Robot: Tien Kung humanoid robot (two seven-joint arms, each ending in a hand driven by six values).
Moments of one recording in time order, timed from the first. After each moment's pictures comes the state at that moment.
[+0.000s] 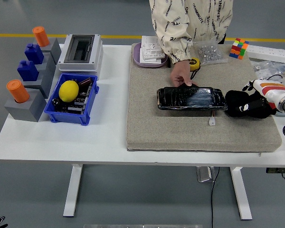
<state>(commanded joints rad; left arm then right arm) -0.09 0.19 -1.77 -0.18 1.21 -0.09 0.11 0.60 -0.38 1.03 0.91 -2.14 0.11 -0.08</state>
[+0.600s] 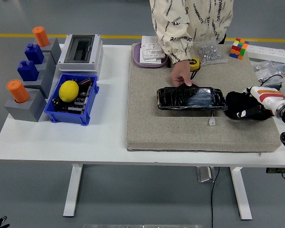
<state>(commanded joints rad) -0.09 0.19 -1.76 -0.18 1.20 -0.09 0.11 0.56 -0.37 1.03 0.91 -2.13 0.08 -0.06</state>
